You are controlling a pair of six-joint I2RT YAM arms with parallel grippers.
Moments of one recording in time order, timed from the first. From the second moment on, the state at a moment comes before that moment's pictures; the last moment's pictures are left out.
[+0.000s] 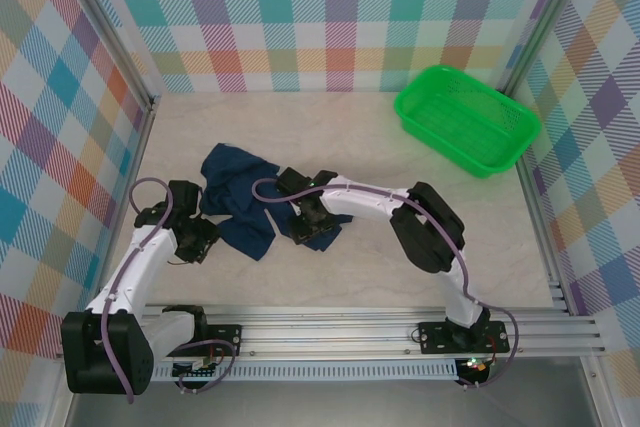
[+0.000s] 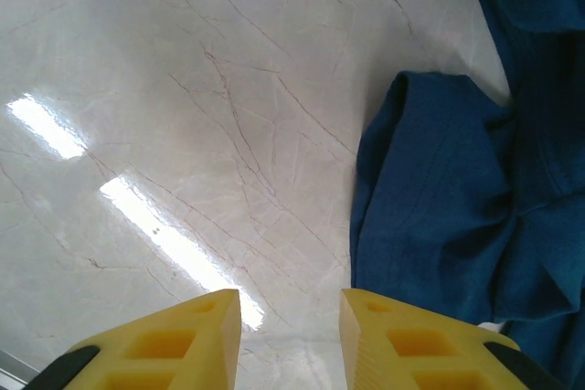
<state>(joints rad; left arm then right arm) -0.02 1.08 0.72 -0.94 0.04 -1.01 0.94 2.11 1.60 -0.86 -0.03 0.36</state>
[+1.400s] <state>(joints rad) -0.02 1.20 0.71 -0.82 0.09 -0.96 0.37 2.22 2.23 -0.99 -0.04 0.45</state>
